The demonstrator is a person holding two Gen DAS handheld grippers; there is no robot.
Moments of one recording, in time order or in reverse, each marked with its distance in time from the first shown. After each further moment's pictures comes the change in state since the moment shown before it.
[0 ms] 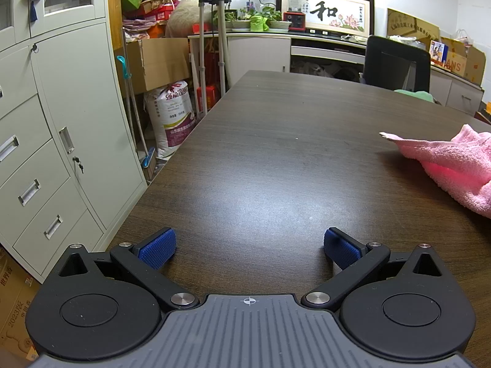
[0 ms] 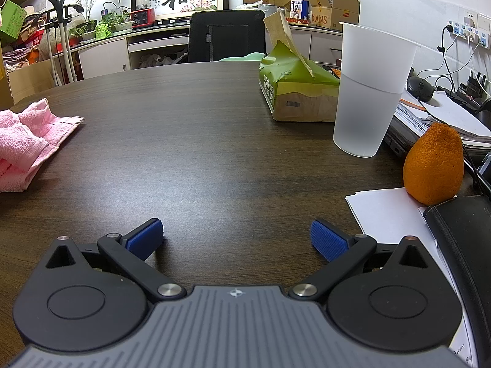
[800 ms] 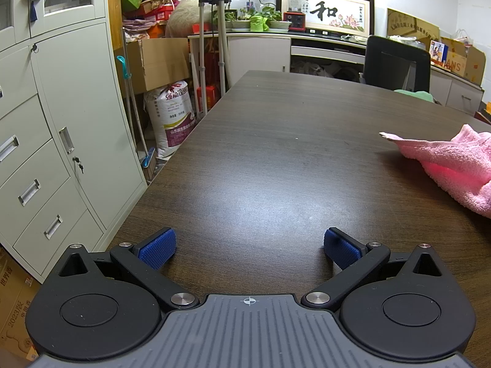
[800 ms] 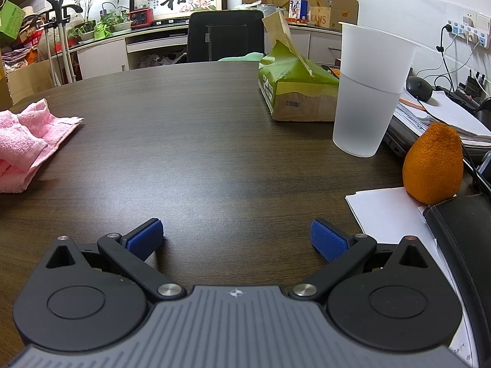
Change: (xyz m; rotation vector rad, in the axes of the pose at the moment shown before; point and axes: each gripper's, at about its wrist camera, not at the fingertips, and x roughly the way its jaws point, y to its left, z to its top) left arm 0.000 0.000 0.000 0.000 0.000 0.000; right arm -0.001 0.002 0.000 0.003 0.000 -0.005
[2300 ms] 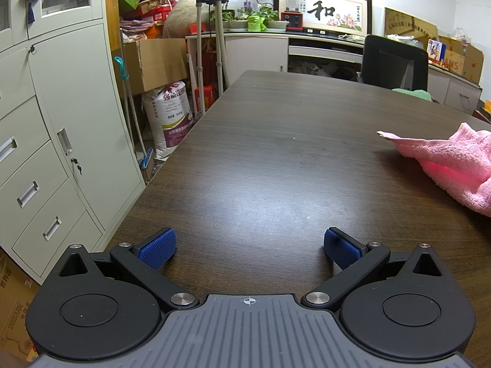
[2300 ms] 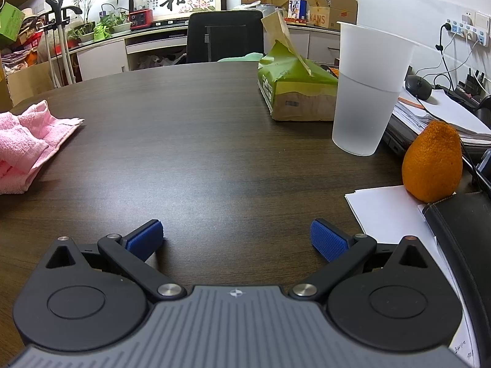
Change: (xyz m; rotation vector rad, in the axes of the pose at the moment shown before) left arm 0.000 0.000 0.000 0.007 0.000 -0.007; right arm 0.000 -0.001 -0.001 0.005 -0.001 0.000
